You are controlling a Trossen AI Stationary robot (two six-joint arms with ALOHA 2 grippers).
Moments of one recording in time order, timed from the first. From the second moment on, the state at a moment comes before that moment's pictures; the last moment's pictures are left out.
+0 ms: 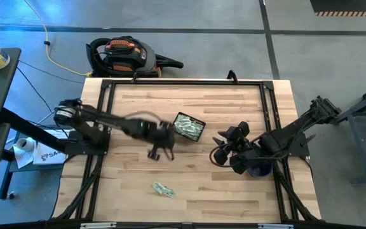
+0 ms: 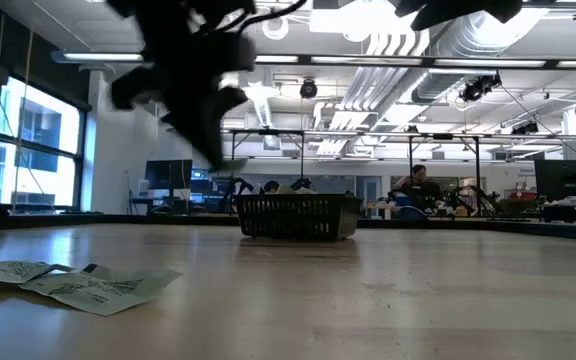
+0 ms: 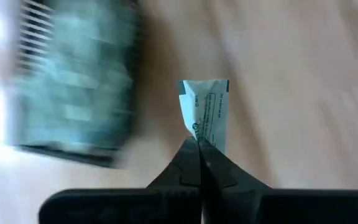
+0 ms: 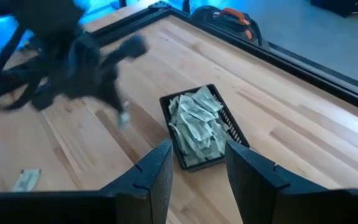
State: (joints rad) left arm -0.08 1.59 1.07 -0.60 -0.17 0.34; right arm 0.52 1.37 1.18 -0.80 0.92 1.02
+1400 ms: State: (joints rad) left arm 0.14 1.86 1.43 -0.56 -0.24 0.50; right arm 0.52 1.36 1.22 -0.88 0.89 1.03
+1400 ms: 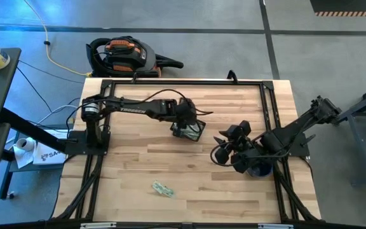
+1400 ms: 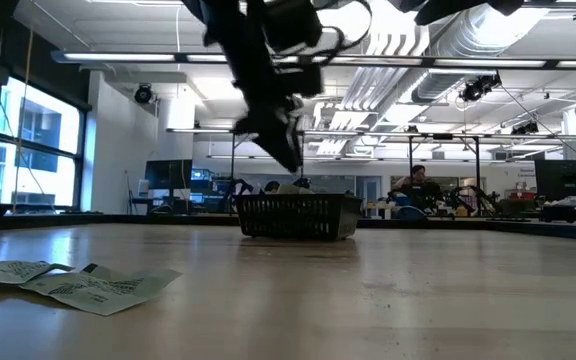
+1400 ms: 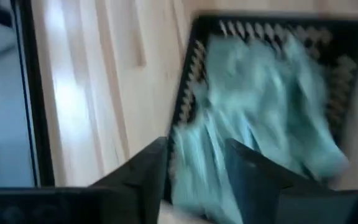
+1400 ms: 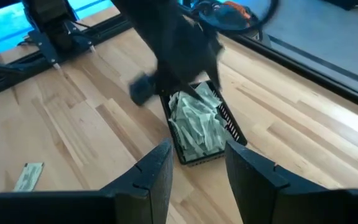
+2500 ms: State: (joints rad) left arm -0.56 1.64 1.00 -0.48 -0.04 -0.21; right arm 0.44 1.36 1.10 -0.85 0.60 0.83
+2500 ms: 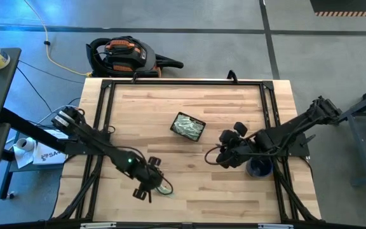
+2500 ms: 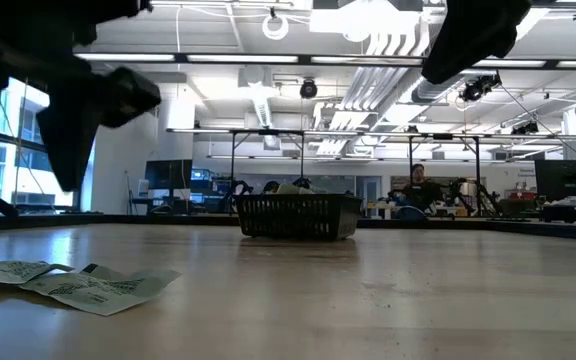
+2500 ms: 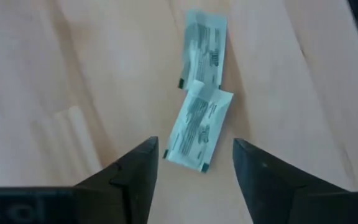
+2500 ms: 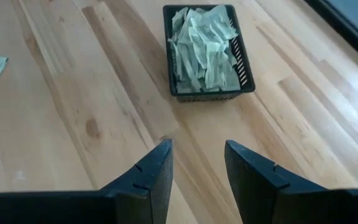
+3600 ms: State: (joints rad) left arm -0.13 1.67 1.22 -0.64 -0.26 0.23; right arm 0.54 1.35 1.10 -0.79 0.81 1.00
